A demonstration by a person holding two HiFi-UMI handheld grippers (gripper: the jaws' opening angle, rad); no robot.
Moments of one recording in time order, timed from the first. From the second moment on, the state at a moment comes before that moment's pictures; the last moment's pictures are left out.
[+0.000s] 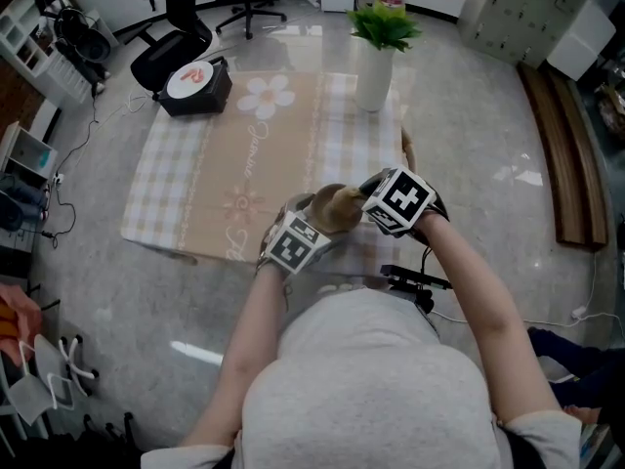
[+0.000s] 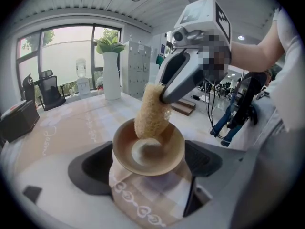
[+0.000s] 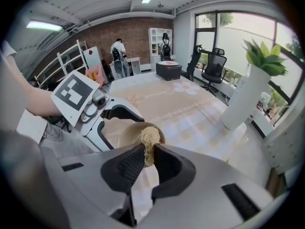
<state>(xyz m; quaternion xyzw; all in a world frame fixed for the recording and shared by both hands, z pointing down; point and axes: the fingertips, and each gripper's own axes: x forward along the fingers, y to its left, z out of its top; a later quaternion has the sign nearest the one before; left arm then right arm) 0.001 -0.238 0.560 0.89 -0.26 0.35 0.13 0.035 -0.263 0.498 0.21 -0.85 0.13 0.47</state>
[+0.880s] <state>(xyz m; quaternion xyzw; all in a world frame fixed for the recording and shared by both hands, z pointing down) -0.006 -0.268 0.470 0.90 -0.36 0.20 0.11 0.033 -0.268 0.431 0.33 -0.90 0.21 0.17</state>
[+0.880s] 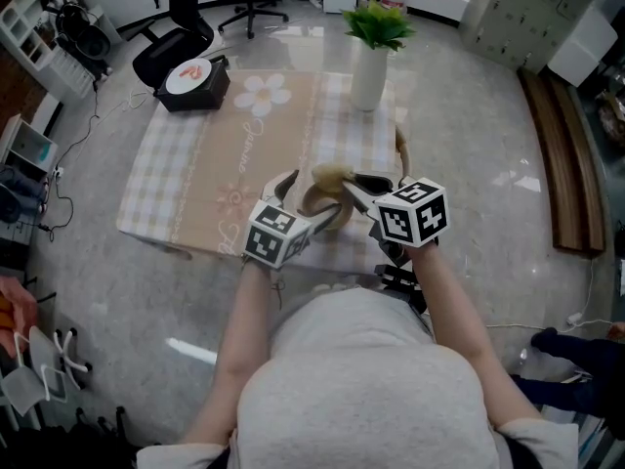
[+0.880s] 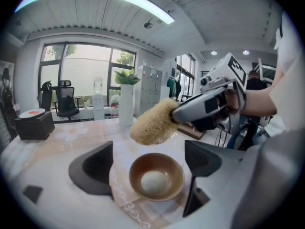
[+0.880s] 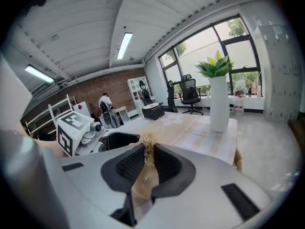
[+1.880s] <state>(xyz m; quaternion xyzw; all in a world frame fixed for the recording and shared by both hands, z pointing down) -0.022 -0.286 0.369 0.89 -0.46 0.07 -0.01 0.033 -0.280 0.363 0.39 -0.91 0.10 0.01</state>
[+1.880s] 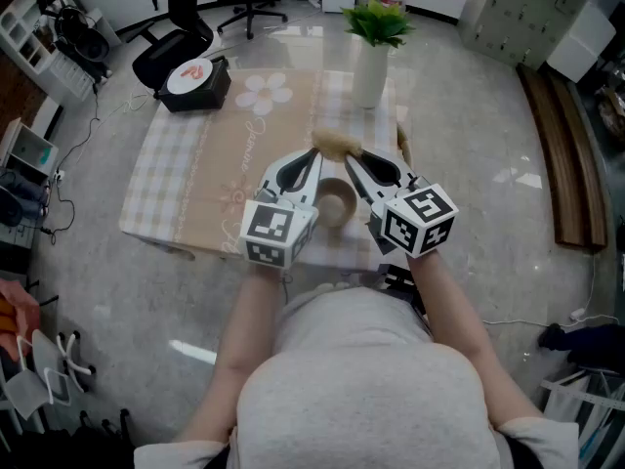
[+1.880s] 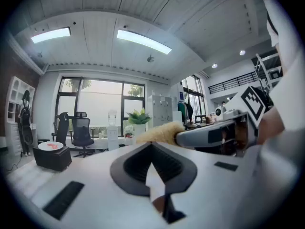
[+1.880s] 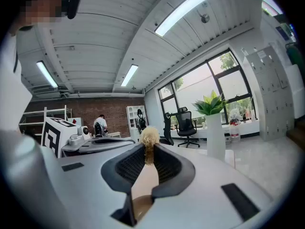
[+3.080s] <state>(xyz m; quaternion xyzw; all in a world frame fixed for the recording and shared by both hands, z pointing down) -0.021 -0.310 0.344 0.87 -0.48 0.04 -0.01 0.037 -0.297 0.340 0.39 -0.92 0.04 0.01</state>
